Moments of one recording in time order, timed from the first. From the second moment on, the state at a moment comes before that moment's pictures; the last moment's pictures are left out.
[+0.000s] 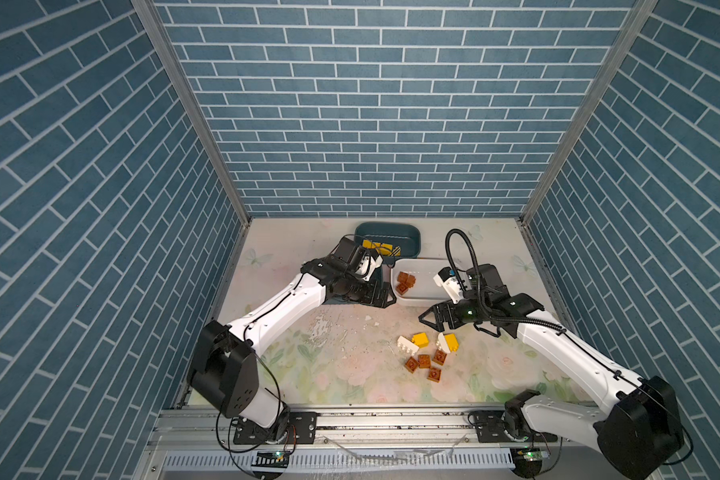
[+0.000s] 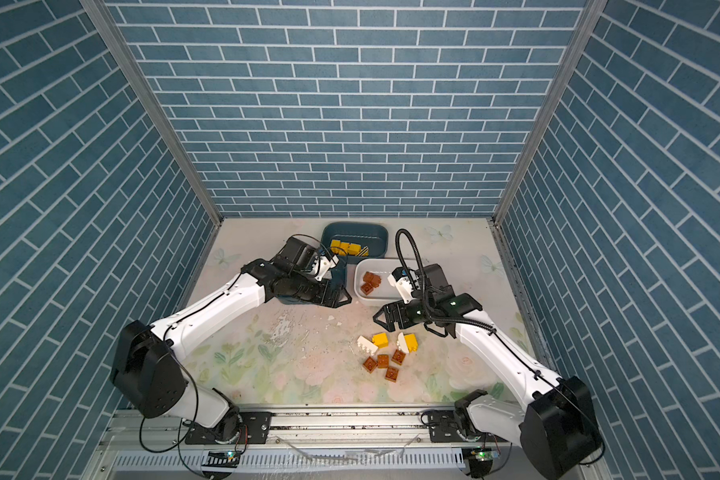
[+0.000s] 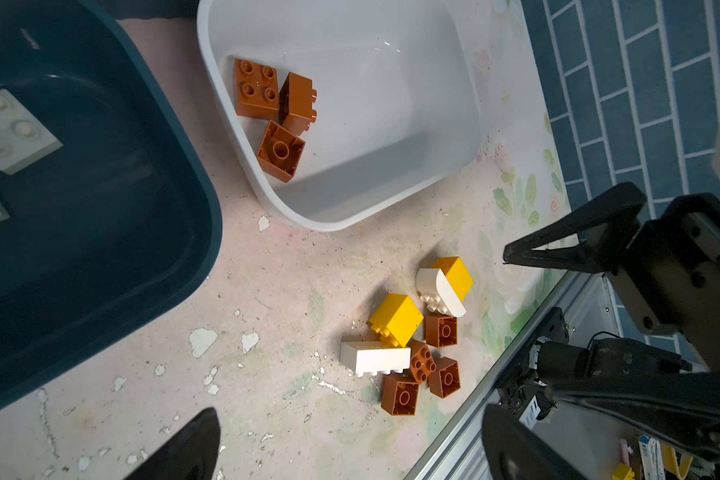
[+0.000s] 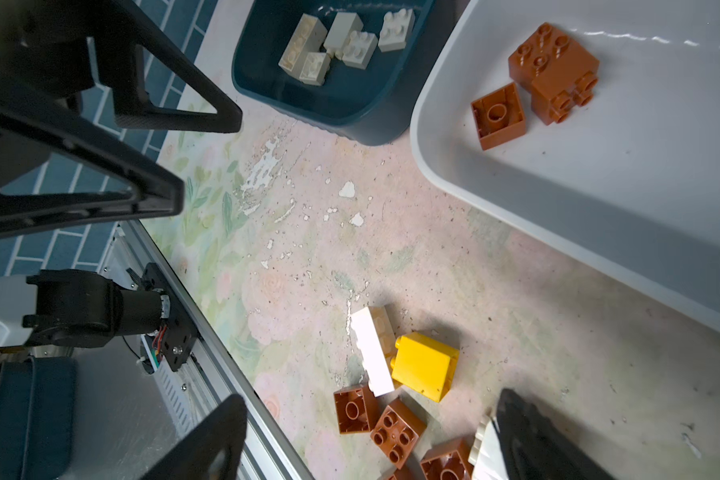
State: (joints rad) left arm -0.57 1.49 1.19 -0.69 0.46 -0.33; right arm 0.54 1.17 0.83 -0.57 -0.51 0.18
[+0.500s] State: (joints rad) left arm -0.42 1.21 0.85 -0.54 0.62 -0.41; right arm 0.89 1.41 0.82 -0.53 -0.24 0.11
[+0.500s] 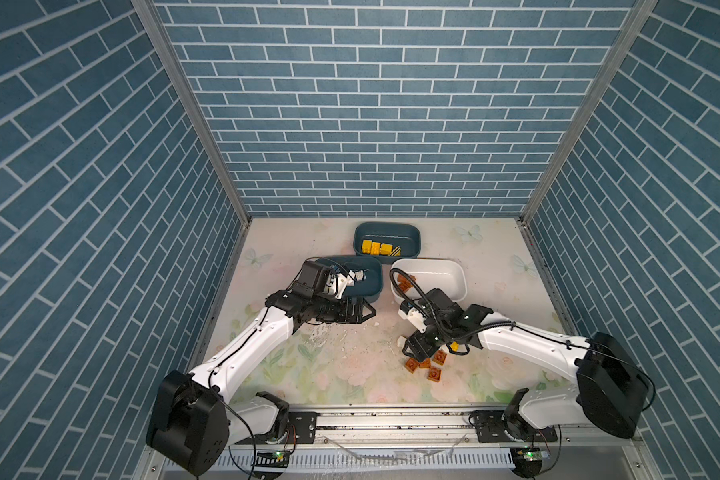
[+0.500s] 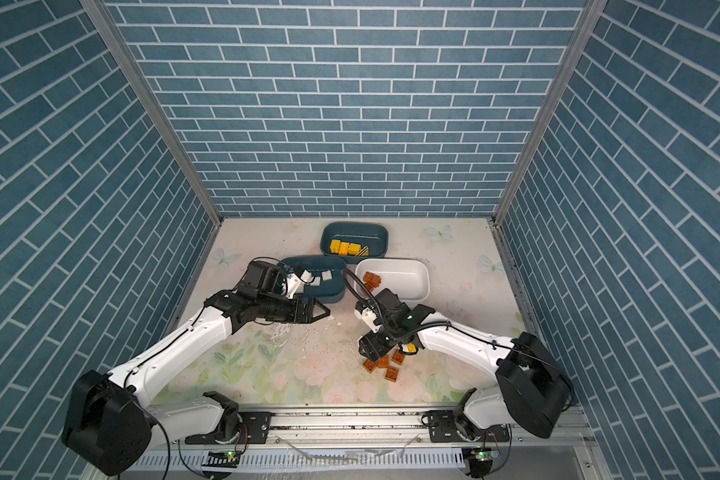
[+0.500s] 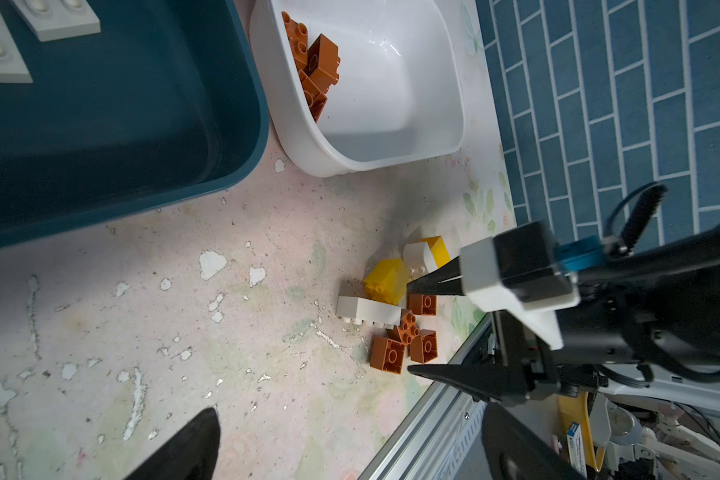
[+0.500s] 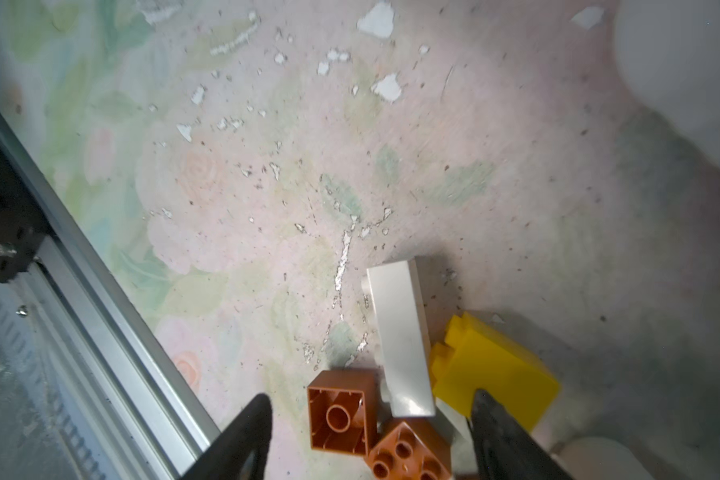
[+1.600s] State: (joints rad) left arm -0.35 1.06 0.77 -0.61 0.64 -0.43; right arm 0.97 1.60 0.97 -0.55 -0.03 -0.01
